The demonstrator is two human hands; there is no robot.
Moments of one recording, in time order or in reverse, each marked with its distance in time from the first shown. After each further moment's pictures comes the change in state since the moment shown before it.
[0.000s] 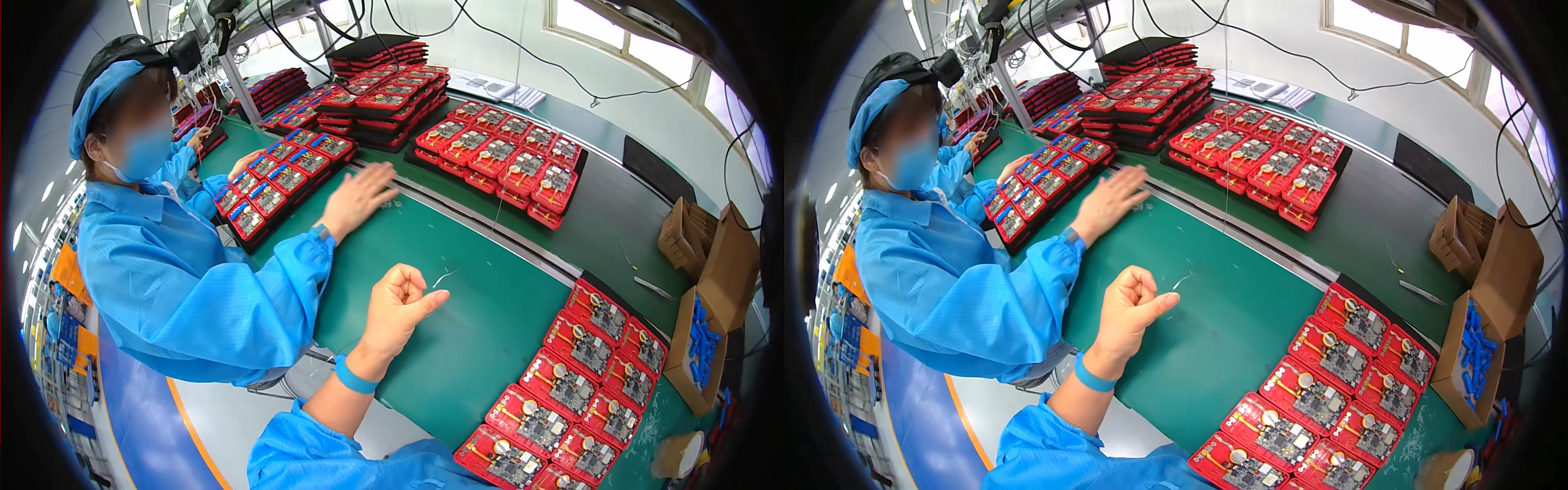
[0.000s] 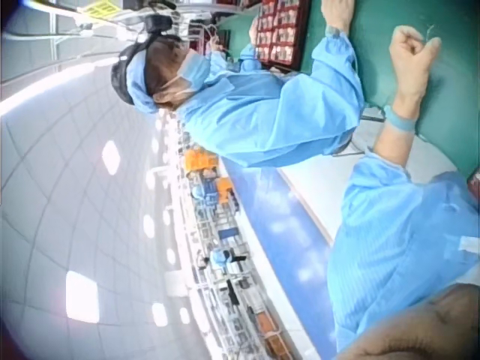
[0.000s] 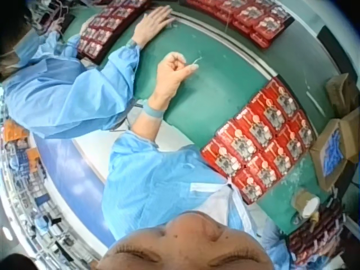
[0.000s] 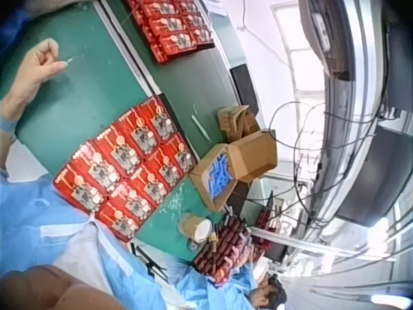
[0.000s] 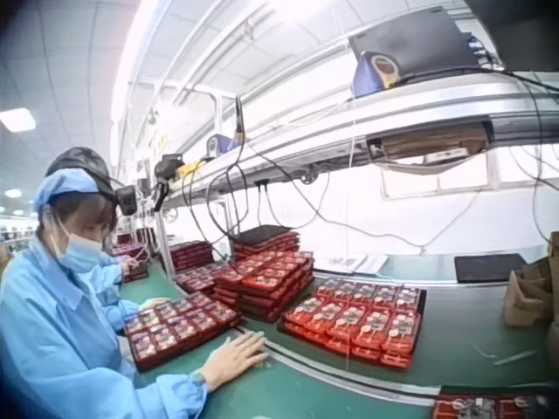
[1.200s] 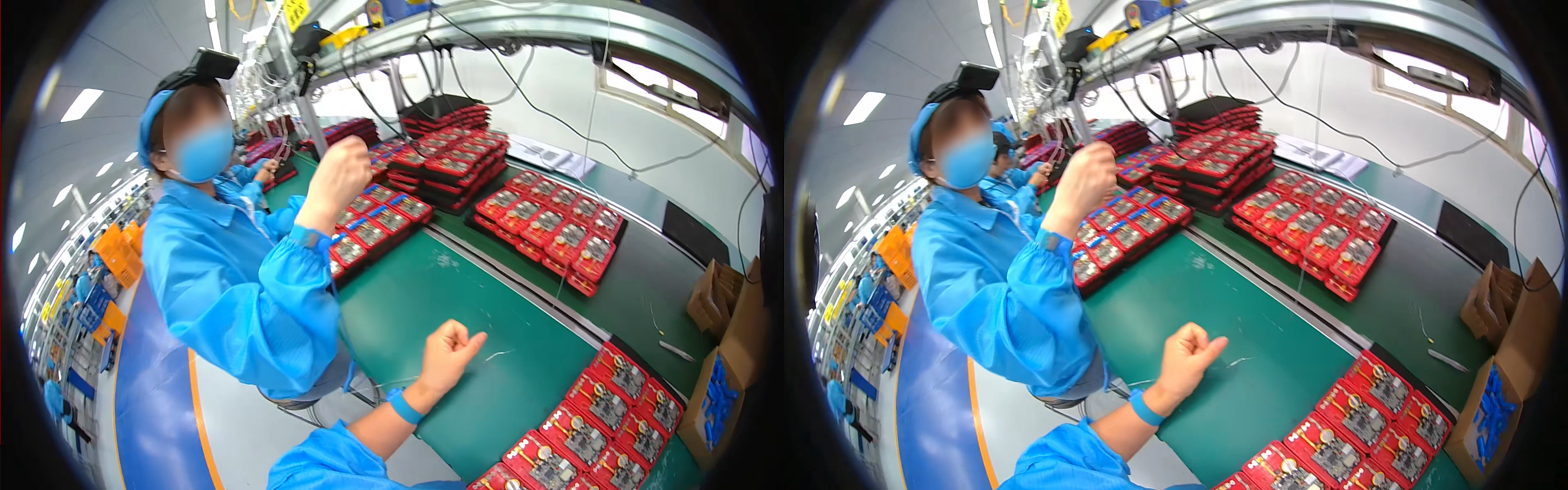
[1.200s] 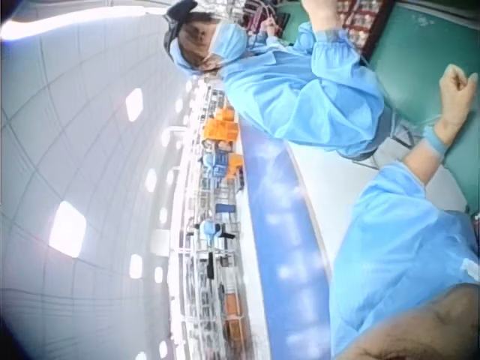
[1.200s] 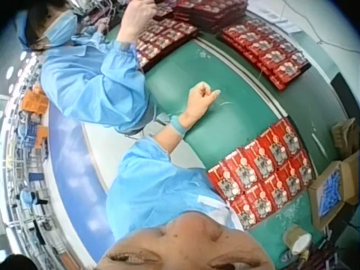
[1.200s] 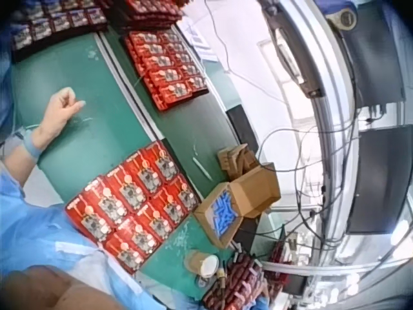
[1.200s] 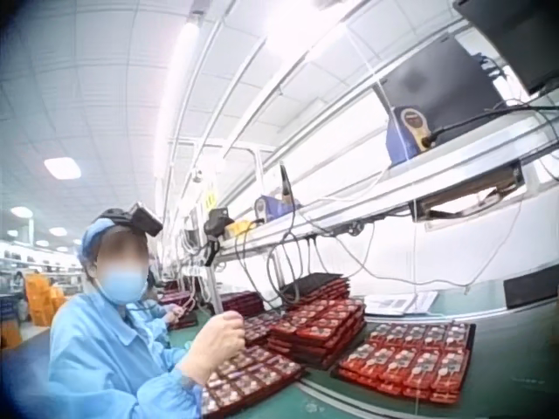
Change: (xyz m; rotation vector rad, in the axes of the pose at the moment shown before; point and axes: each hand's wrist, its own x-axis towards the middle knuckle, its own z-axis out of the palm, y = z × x) left_hand 0.000 -0.016 0.006 0.171 0.173 0.123; right_hand 0.093 0.006 -0.008 -0.040 0.075 -0.328
